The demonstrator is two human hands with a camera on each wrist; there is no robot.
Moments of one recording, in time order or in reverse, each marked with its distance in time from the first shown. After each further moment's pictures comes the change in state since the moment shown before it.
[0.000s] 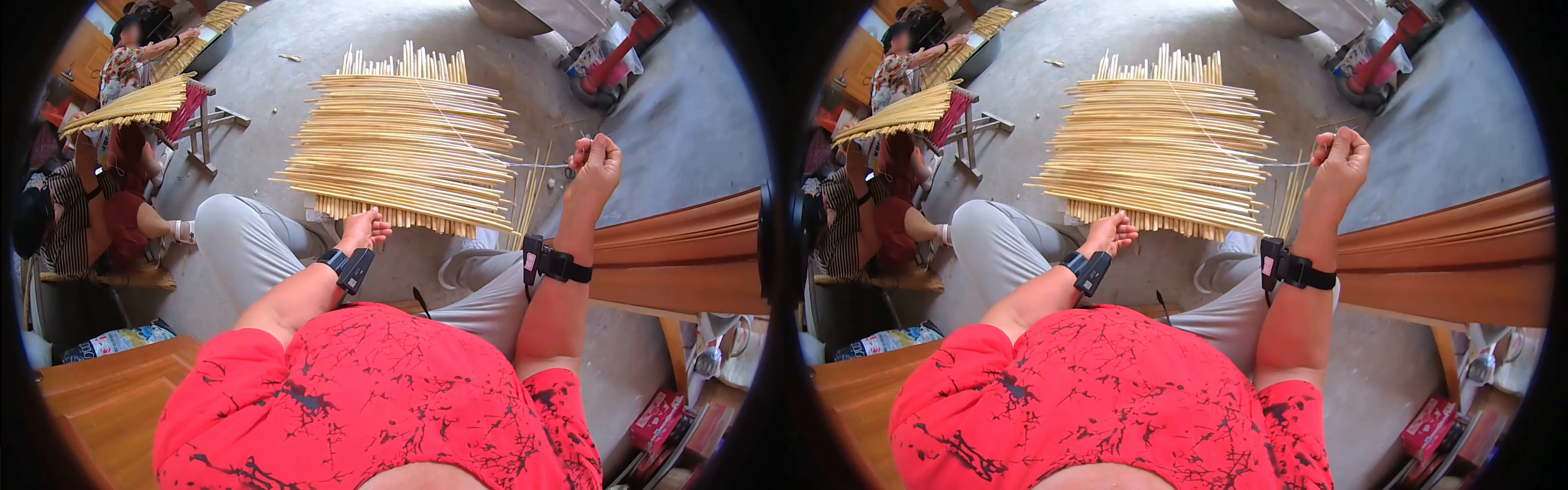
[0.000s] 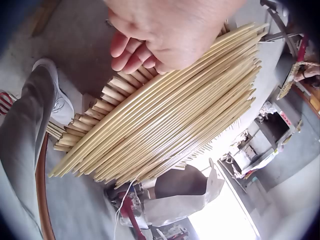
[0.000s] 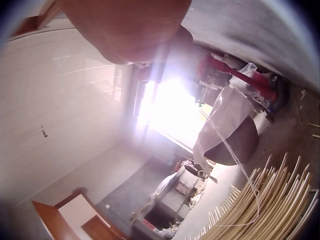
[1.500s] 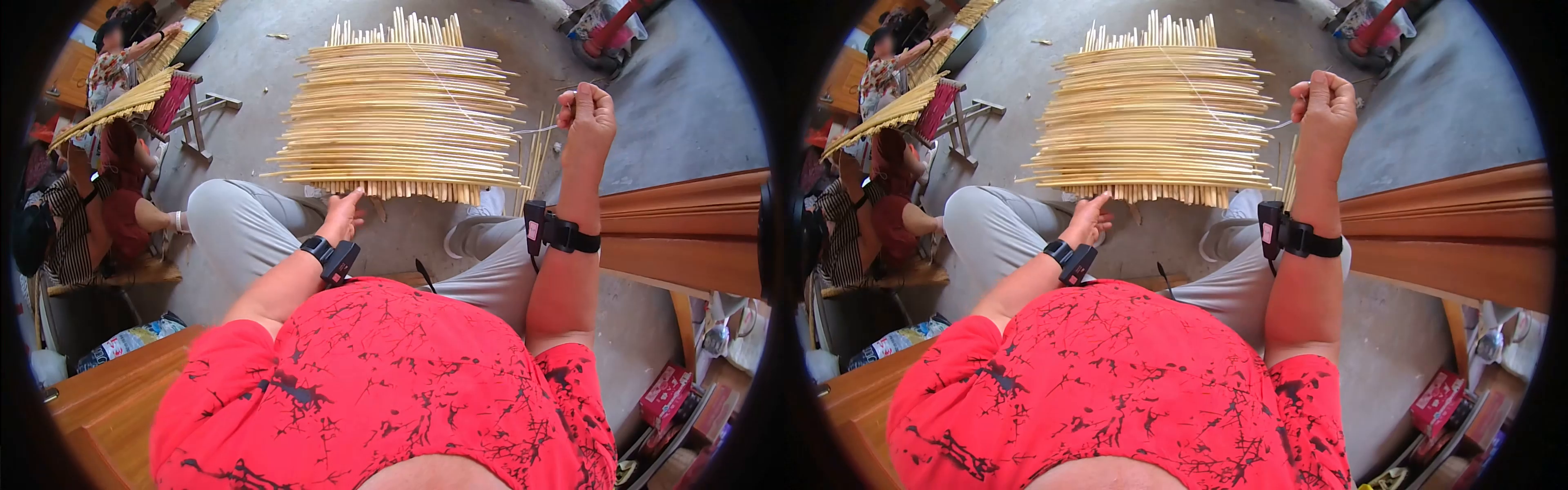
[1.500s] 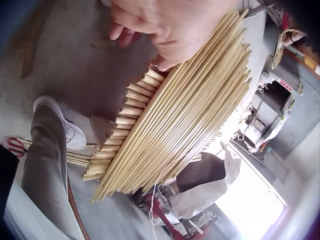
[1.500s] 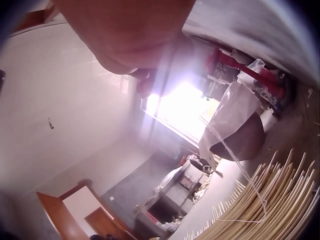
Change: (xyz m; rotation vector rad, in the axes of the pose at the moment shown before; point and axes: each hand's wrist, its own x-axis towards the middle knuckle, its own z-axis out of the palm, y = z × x) left_hand -0.012 -0.005 -0.025 0.159 0.161 -0.027; right_hand -0.008 0.007 0.012 -0.058 -0.165 0.057
